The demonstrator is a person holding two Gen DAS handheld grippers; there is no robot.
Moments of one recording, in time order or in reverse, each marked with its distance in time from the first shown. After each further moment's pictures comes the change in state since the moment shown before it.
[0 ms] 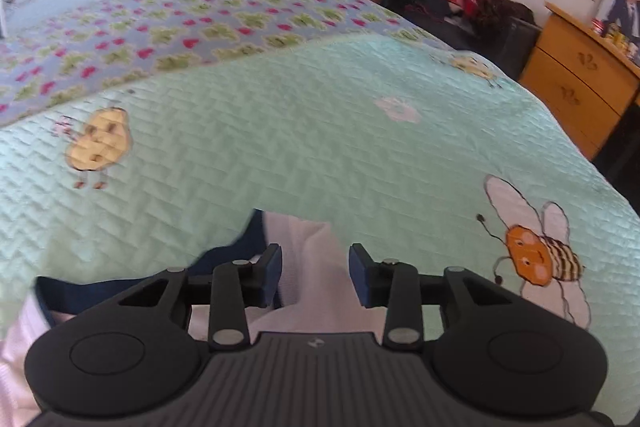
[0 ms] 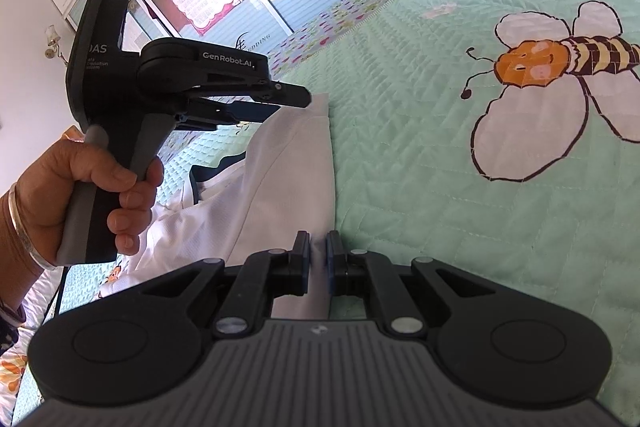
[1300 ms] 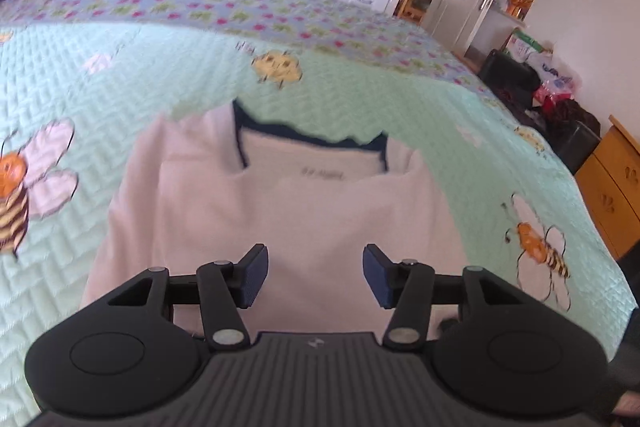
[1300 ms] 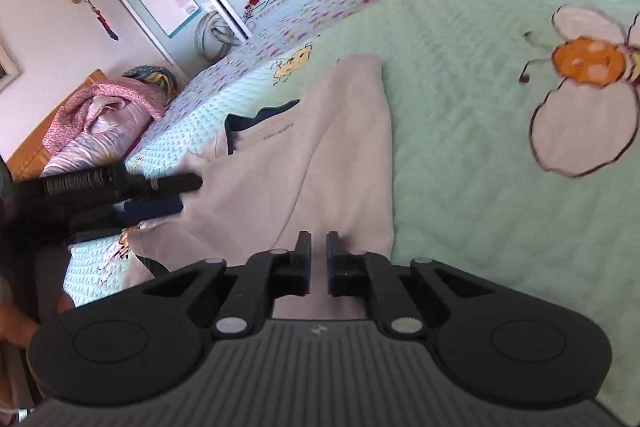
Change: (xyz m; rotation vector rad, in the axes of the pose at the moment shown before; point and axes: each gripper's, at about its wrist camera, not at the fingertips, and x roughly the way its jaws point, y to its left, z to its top) left arm -0.125 0.028 -0.132 -0.383 -0.096 0.145; right arm 0.000 0.021 0.007 -0.095 0.139 0.070
